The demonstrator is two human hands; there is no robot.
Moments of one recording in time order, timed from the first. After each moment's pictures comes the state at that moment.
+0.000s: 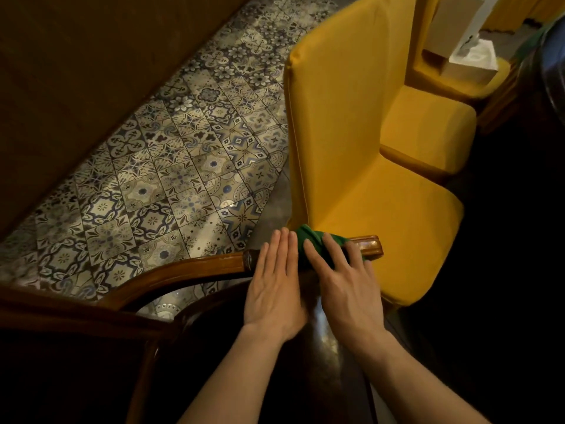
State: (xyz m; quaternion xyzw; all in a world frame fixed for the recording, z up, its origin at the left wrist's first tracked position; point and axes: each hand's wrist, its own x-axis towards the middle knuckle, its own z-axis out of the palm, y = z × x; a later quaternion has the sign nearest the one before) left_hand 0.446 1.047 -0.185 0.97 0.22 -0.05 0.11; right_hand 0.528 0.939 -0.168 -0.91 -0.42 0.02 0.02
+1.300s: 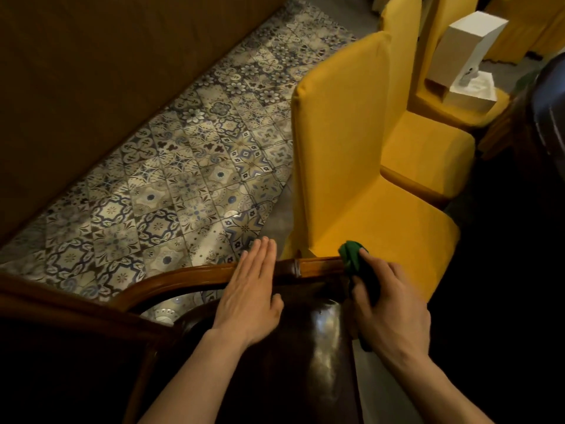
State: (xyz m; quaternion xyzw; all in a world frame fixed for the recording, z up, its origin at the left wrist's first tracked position) left_hand 0.419 1.083 -0.170 0.95 0.23 0.01 0.21; right_hand 0.547 0.897 -0.125 -0.94 -0.26 0.00 0.23
